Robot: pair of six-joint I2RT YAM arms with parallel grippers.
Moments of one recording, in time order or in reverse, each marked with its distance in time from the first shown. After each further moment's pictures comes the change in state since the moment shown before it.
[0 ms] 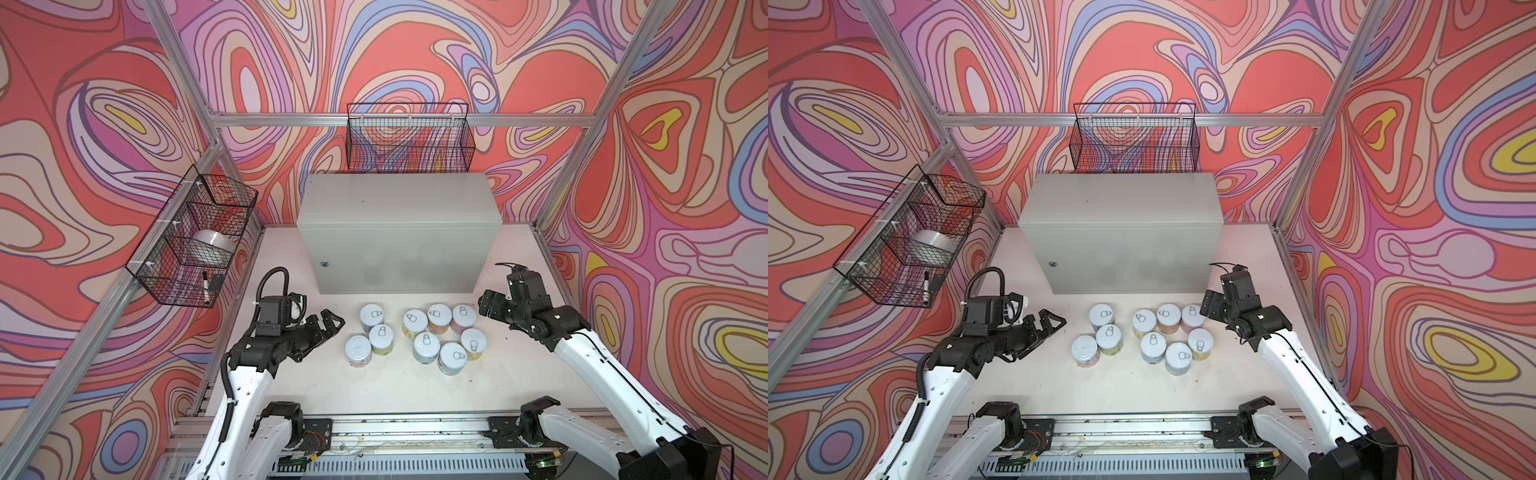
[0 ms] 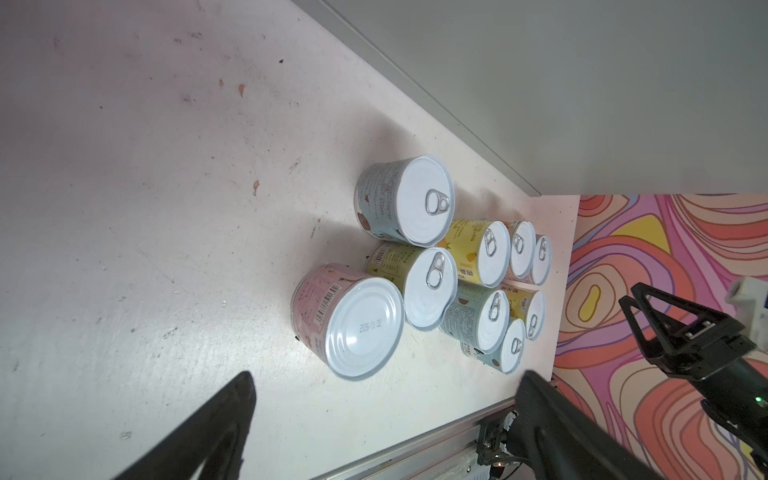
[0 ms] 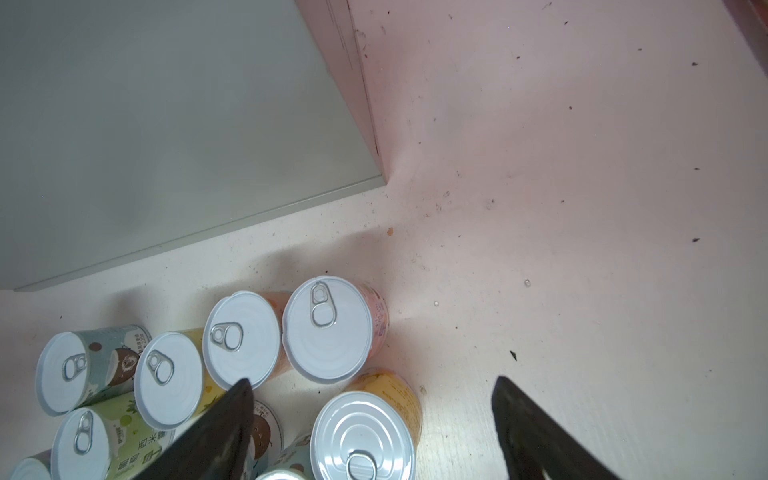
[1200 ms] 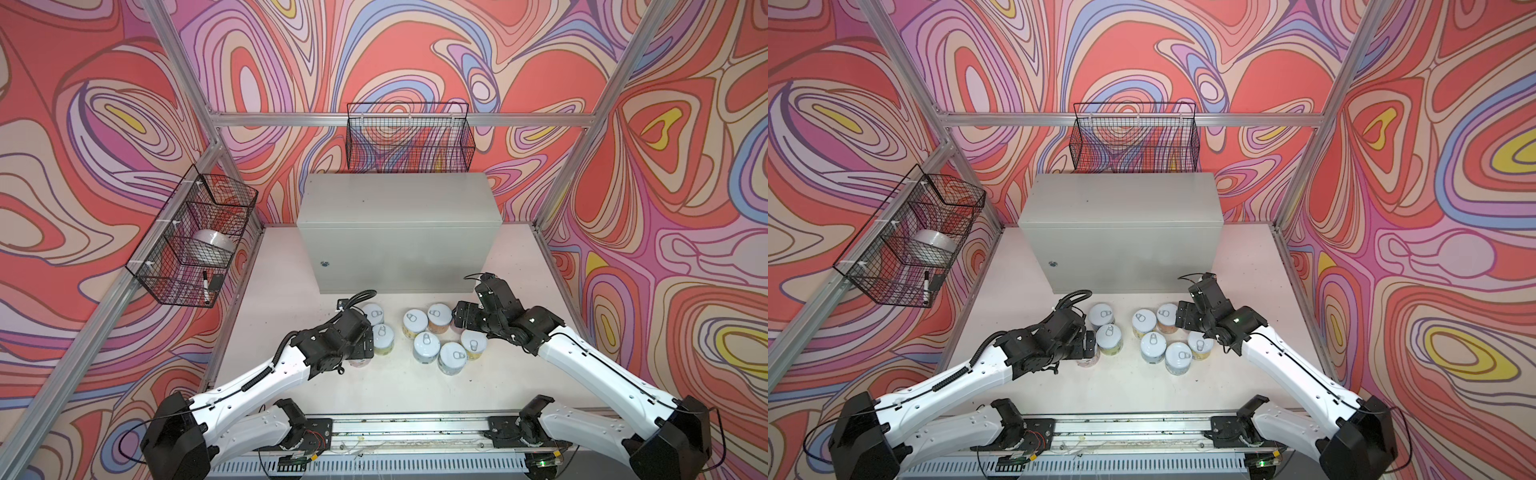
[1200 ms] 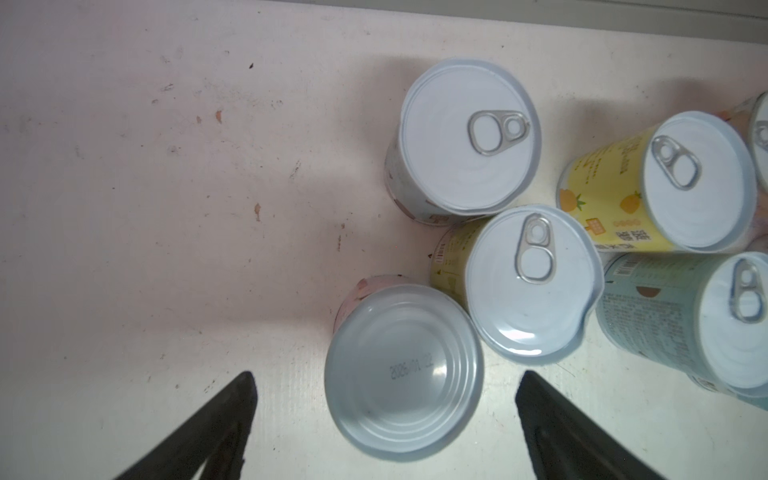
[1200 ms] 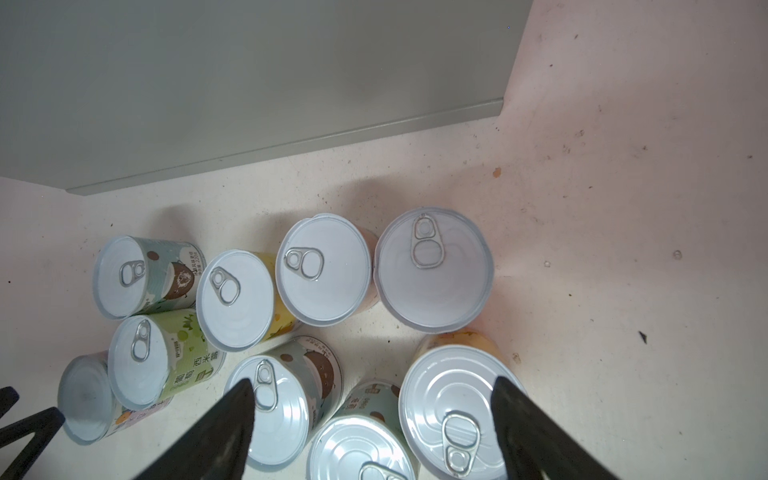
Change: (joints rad) left arm -0.717 0.294 -0.042 0.169 -0.723 -0.105; right arm 0.267 0.072 -0.001 0.032 0.018 0.123
